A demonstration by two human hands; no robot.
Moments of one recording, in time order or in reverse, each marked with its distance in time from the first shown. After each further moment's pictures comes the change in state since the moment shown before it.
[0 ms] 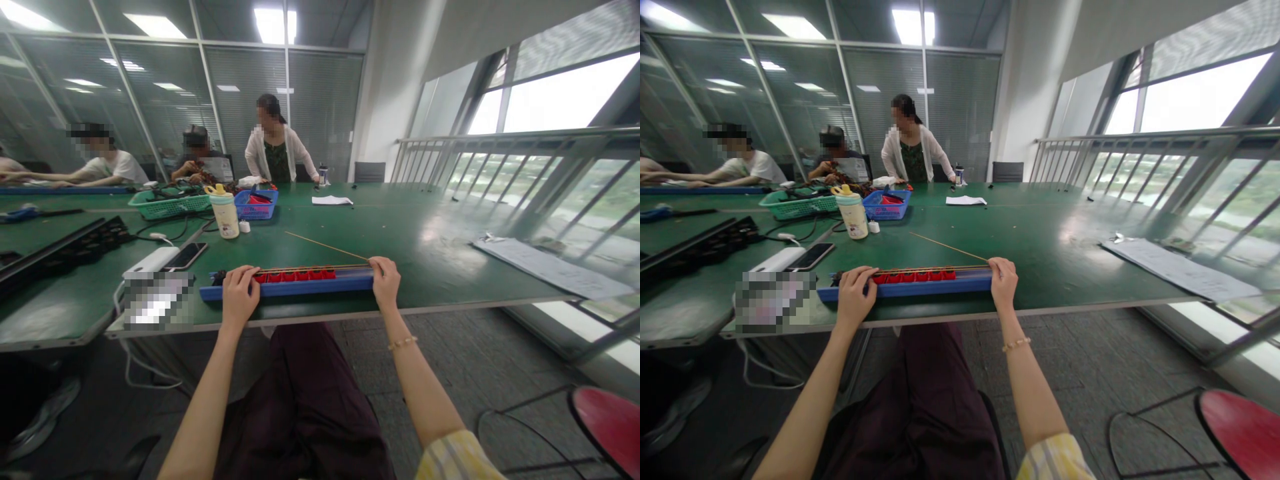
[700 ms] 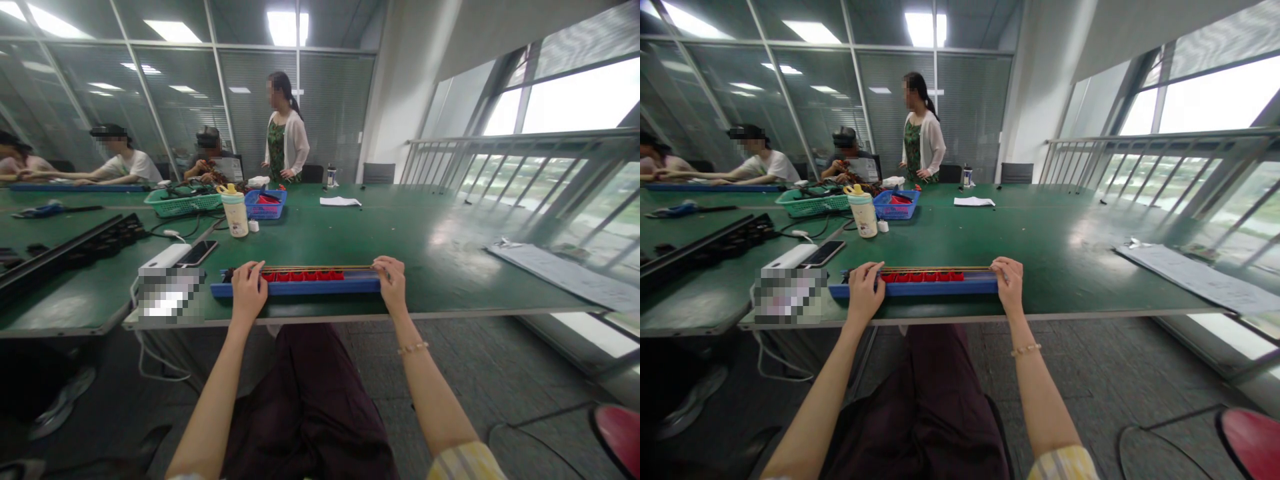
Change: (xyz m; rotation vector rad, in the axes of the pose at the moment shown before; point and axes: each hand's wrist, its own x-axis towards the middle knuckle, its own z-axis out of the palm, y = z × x) left_hand -0.002 -0.004 0.006 0.076 -0.001 -0.051; right_hand -0.001 -0.004 -0.002 0.033 -0.100 -0.101
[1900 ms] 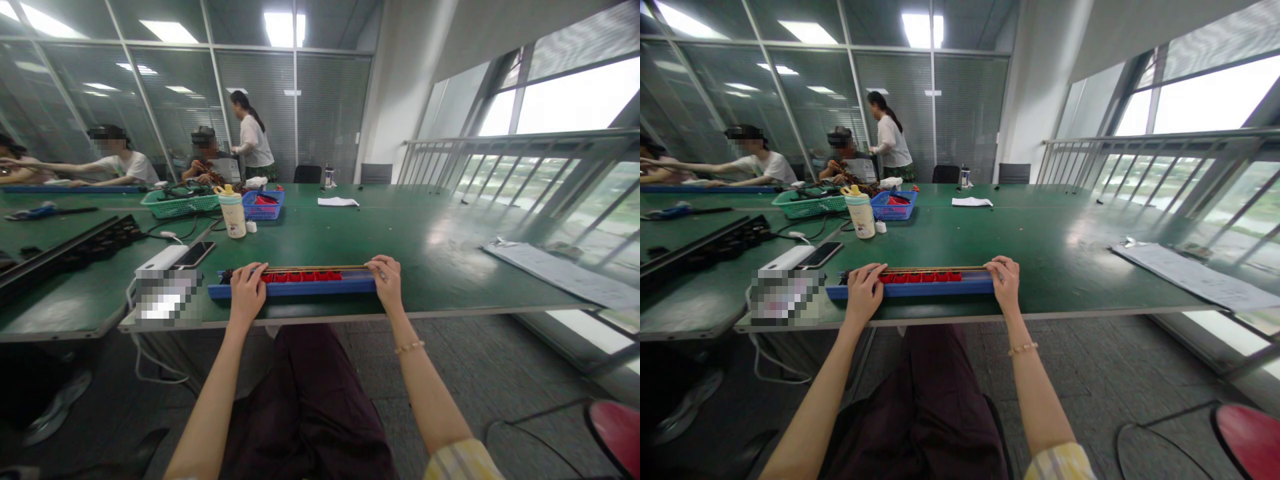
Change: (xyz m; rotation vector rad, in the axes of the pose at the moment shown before) left_hand -0.001 -0.001 -0.001 0.005 -0.040 0.049; right_hand 0.000 0.000 0.002 -0.070 -0.052 0.033
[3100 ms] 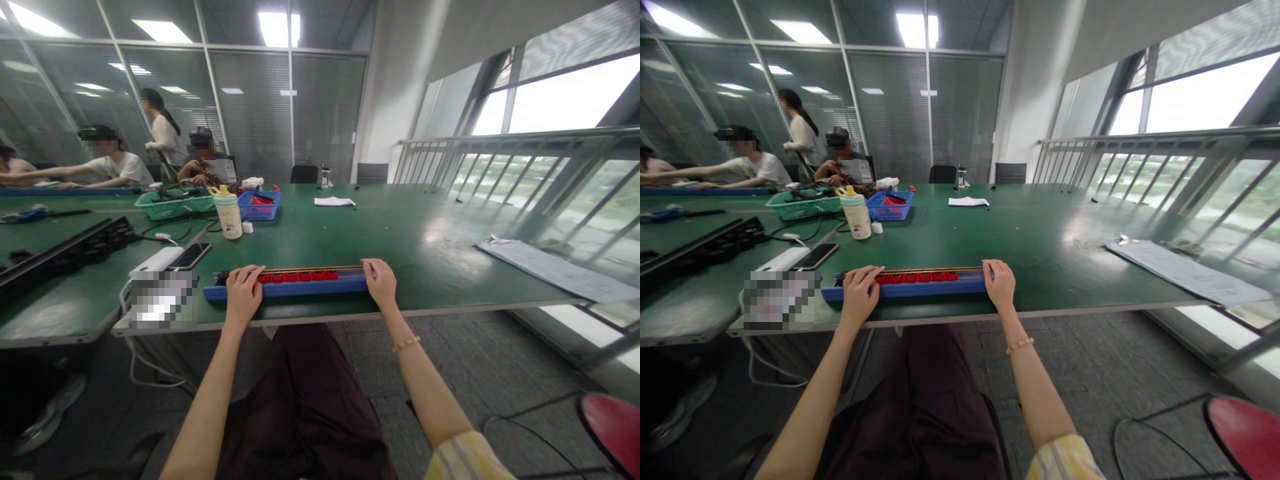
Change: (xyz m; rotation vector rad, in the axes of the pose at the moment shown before) left_hand 0.001 -0.001 -0.001 -0.026 -0.027 0.003; right_hand -0.002 0.010 0.010 -0.186 -0.085 0.031
